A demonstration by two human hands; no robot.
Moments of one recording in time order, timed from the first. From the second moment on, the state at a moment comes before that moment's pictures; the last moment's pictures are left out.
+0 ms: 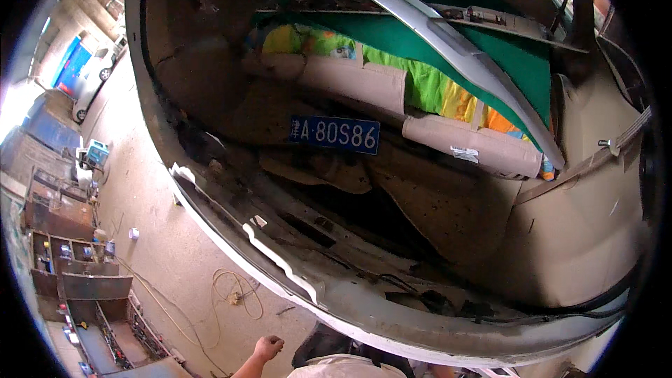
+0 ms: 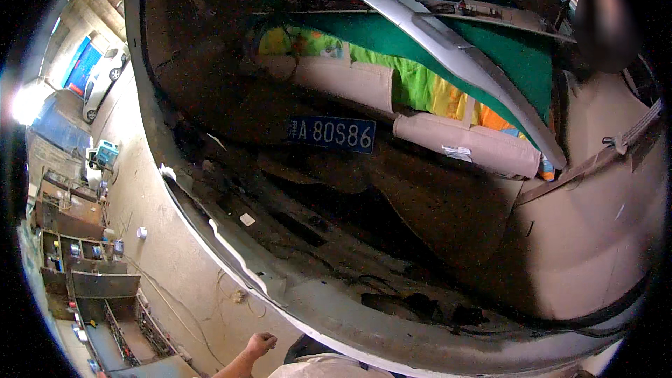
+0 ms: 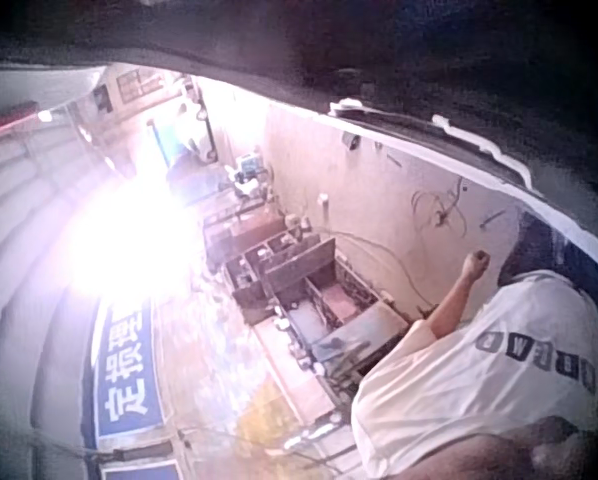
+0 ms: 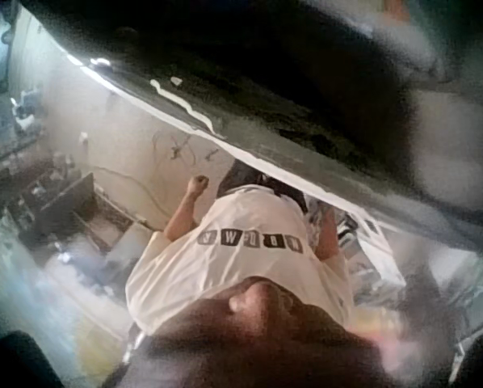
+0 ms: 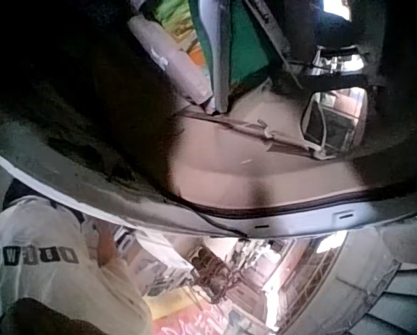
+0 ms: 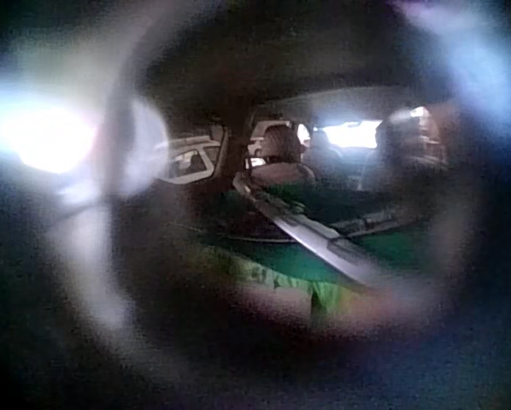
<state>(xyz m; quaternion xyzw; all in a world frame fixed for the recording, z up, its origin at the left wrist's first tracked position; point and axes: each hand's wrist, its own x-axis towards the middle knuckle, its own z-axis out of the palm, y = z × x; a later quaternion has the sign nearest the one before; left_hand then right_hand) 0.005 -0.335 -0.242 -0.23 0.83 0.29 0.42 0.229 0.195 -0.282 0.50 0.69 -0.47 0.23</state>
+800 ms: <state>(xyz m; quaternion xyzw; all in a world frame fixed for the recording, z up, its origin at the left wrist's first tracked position) 0.087 -0.337 -0.289 -0.24 0.82 0.29 0.43 0.223 0.207 -0.343 0.41 0.74 -0.49 0.22</state>
